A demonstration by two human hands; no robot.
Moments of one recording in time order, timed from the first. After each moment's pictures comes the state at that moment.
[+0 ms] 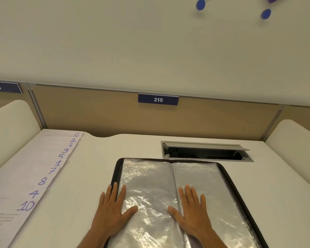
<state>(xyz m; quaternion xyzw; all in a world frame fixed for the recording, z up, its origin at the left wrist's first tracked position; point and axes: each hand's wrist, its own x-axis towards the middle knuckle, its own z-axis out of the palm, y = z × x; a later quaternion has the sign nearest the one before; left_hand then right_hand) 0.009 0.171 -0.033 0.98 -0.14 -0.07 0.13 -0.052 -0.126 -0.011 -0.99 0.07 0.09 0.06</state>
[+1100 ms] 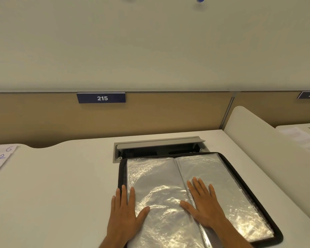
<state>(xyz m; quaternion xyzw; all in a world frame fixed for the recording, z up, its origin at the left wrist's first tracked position) -0.009 -0.073 -0.036 0.97 -0.18 -0.06 0.14 -0.082 -0.373 -0.019 -0.99 0.09 0.07 0.05</state>
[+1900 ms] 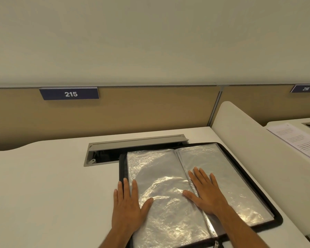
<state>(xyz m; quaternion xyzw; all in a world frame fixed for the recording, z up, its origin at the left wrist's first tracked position) 0.006 -0.200 -0.042 0.97 -0.17 -0.03 0.16 -0.060 -0.502 -0.021 -0.99 0.08 0.06 0.03</state>
